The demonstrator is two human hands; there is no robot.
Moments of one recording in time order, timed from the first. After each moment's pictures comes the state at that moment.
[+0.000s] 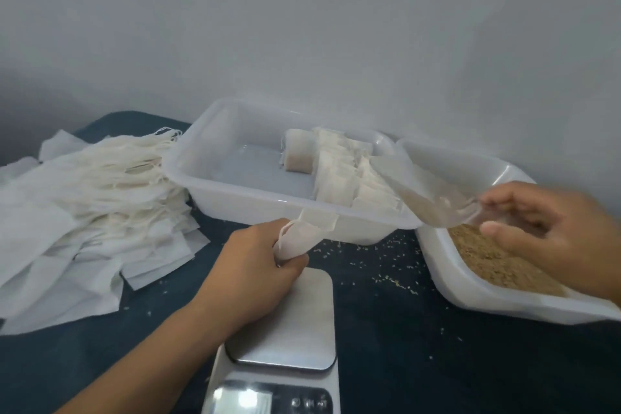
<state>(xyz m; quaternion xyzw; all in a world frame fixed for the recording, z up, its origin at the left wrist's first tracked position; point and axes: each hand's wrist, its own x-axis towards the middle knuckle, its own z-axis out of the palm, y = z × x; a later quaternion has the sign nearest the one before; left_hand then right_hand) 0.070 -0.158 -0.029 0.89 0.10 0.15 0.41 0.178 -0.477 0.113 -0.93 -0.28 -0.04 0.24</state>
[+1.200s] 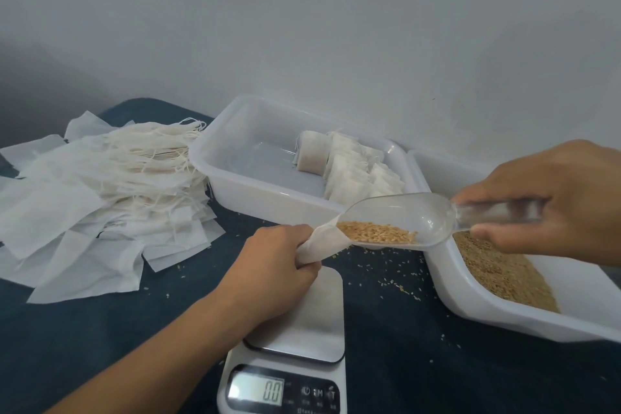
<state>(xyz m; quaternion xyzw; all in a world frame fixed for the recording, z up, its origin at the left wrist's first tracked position) 0.063 -0.163 -0.023 0.91 0.06 0.15 0.37 0.148 -0.411 0.193 -0.89 -0.44 -0.03 -0.04</state>
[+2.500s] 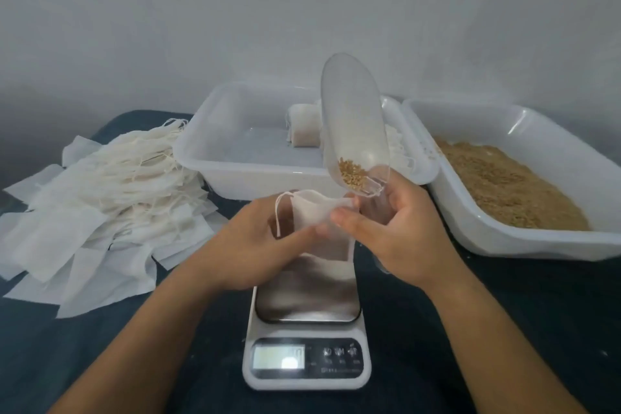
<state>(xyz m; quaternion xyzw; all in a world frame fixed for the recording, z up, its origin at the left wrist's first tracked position) 0.056 -0.137 -0.012 0.84 -0.10 0.05 0.52 0.128 -0.345 0.000 -0.73 -0.35 0.02 0.59</state>
